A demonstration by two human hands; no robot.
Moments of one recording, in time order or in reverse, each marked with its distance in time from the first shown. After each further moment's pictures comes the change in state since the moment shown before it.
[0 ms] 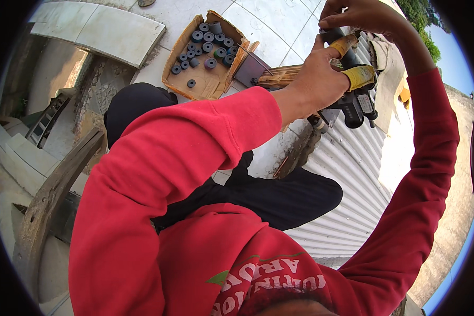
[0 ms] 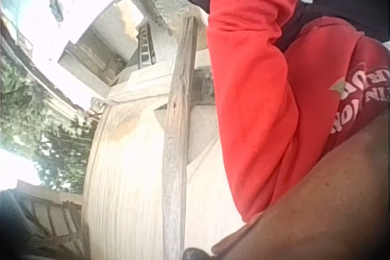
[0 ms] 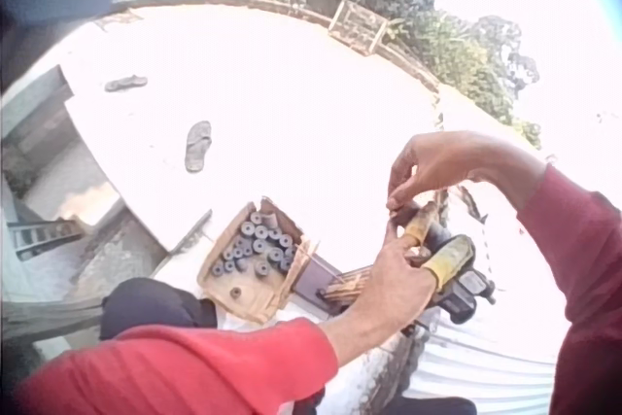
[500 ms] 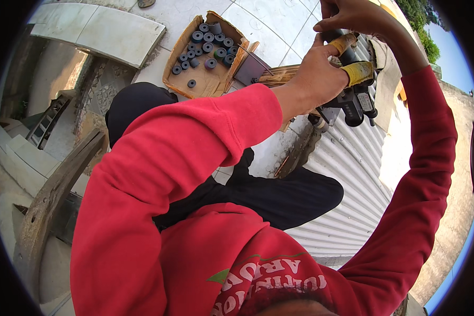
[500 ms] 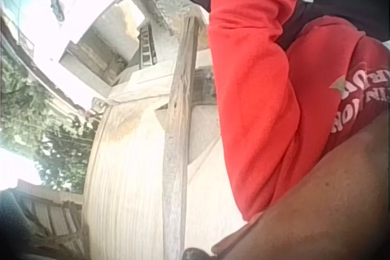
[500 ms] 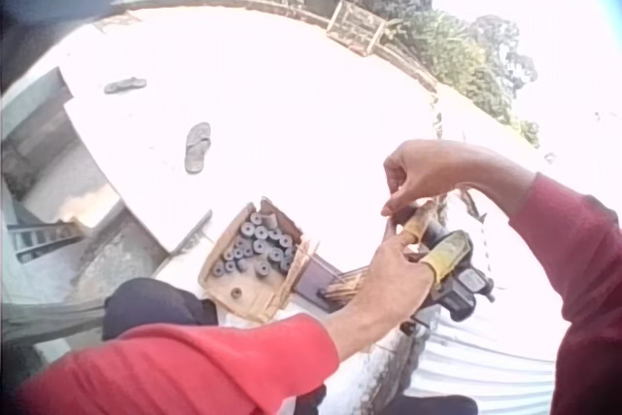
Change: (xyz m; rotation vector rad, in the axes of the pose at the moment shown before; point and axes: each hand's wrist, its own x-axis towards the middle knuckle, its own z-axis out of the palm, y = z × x) left_hand 0.004 -0.004 -0.007 0.017 0.002 -0.017; right_hand -0.009 -0.028 -0.005 -0.004 -0.066 0.025
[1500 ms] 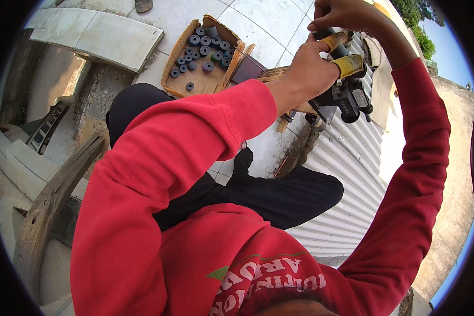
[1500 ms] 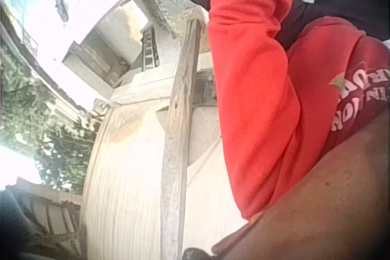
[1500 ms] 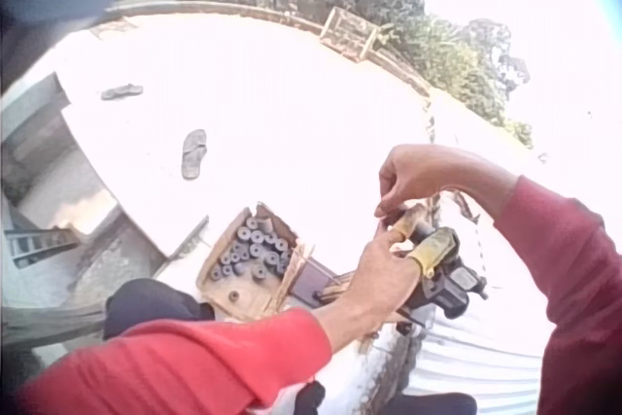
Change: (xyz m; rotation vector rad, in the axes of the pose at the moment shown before) left_hand 0.003 -0.003 -0.001 0.029 0.009 0.036; right_hand 0.005 0.018 0.013 0.105 0.062 -0.020
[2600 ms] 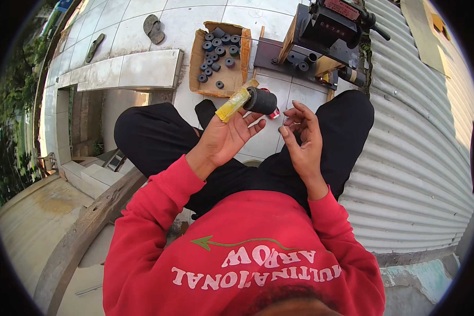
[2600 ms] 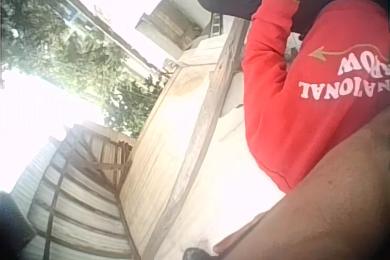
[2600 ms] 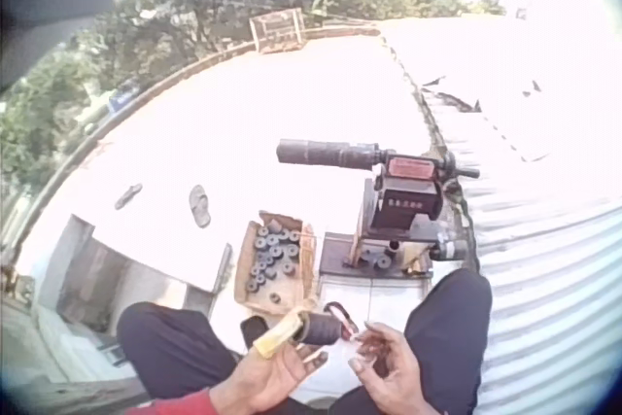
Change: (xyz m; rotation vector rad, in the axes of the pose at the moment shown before) left_hand -0.193 -0.067 -0.065 -0.512 0.016 -0.524; right_hand -0.179 -0.112 0.413 1.699 1.048 -0.081
